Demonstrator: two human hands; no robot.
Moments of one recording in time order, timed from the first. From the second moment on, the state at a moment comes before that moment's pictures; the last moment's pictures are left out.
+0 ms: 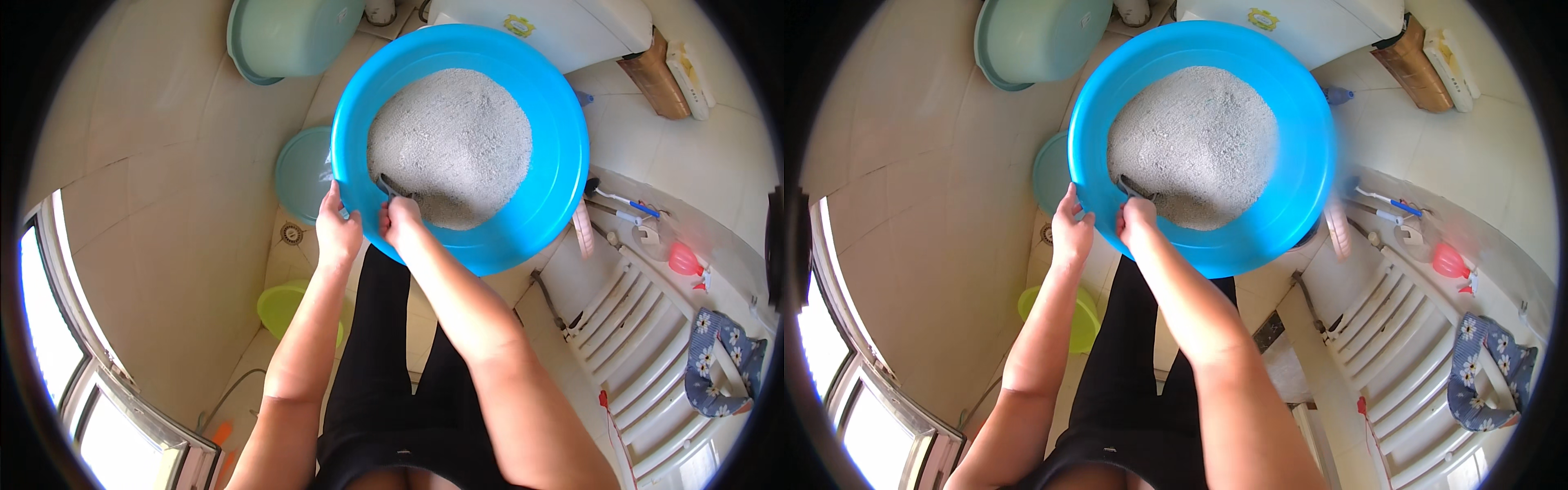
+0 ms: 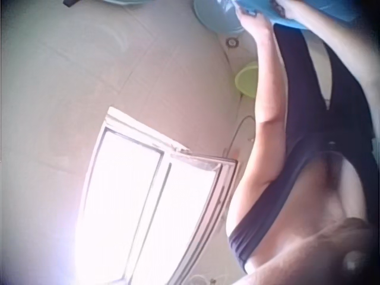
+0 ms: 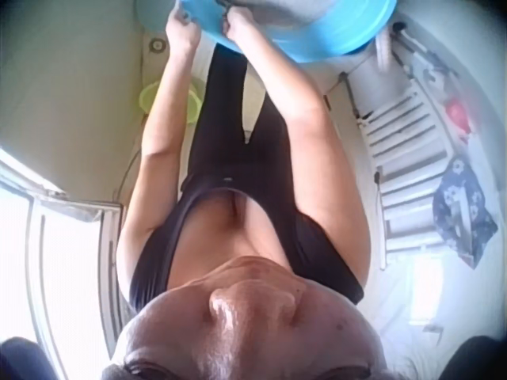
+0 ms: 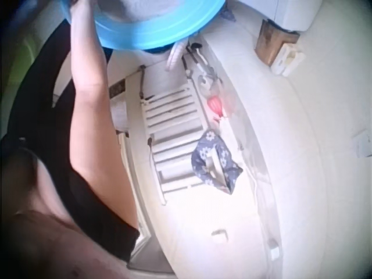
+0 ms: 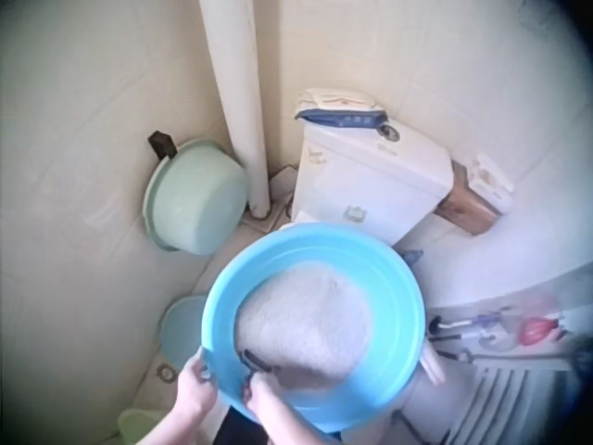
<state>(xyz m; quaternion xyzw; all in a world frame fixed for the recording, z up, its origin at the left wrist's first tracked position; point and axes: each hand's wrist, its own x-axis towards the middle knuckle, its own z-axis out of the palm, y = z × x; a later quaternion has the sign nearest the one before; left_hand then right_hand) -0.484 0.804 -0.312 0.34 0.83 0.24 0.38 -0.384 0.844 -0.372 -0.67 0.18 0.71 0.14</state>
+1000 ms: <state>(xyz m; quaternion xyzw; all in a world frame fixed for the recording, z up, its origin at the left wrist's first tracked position) -0.486 0.803 -0.309 0.33 0.83 0.22 0.38 -0.213 0.898 -0.279 -0.65 -0.69 0.30 -0.14</state>
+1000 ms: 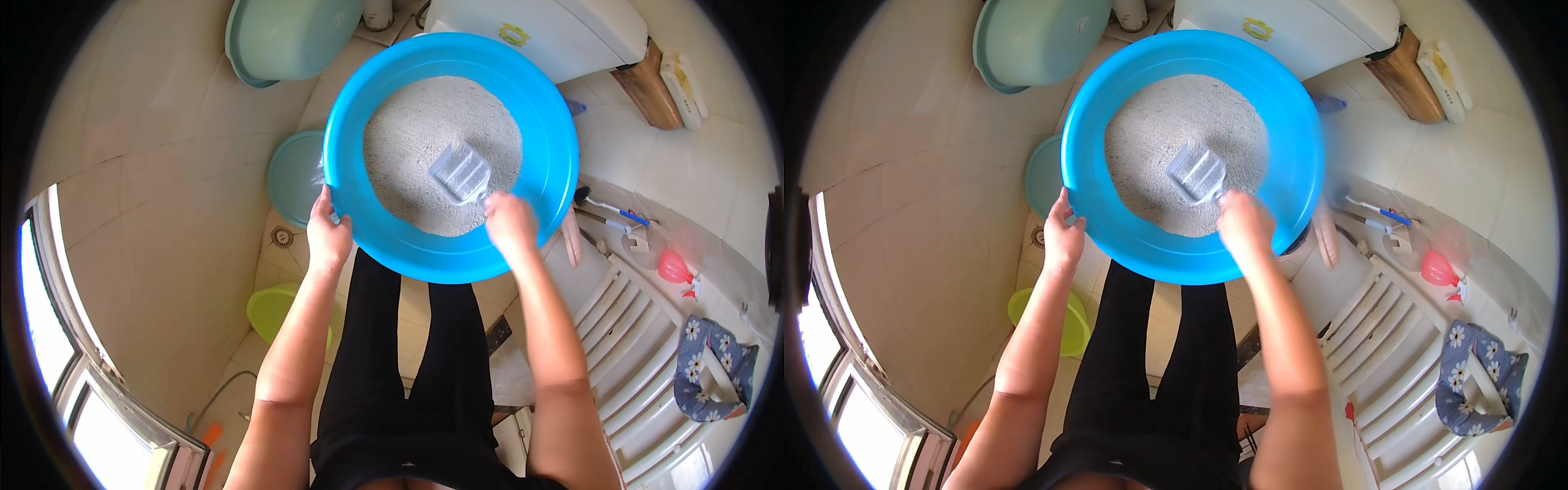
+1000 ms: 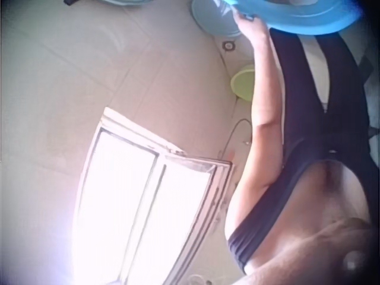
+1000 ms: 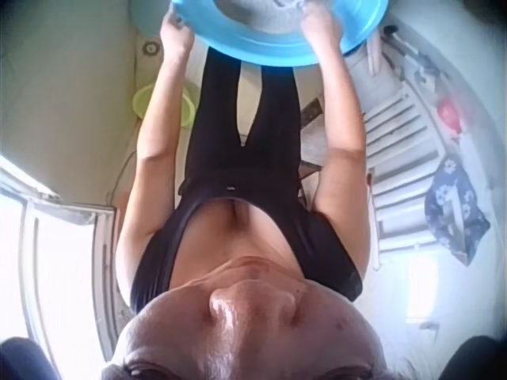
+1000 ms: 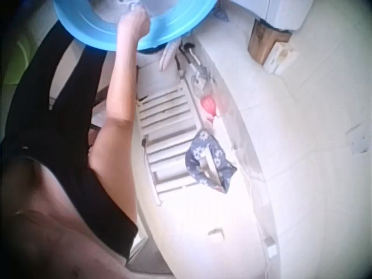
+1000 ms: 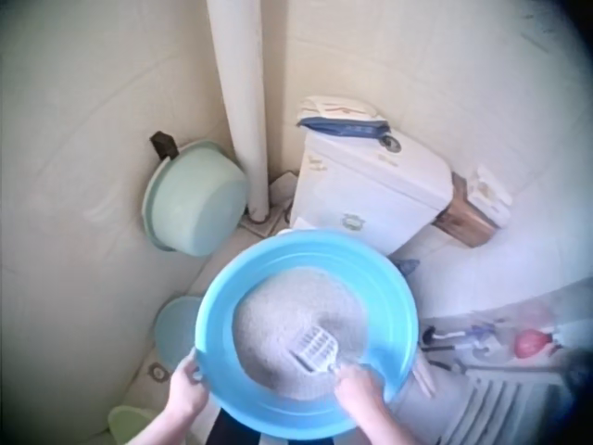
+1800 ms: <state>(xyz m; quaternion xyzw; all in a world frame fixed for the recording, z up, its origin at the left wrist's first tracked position) -0.483 0.802 -0.309 0.26 0.82 0.29 0.42 -0.216 0.991 -0.313 -0.34 -0.94 -0.01 -0.01</state>
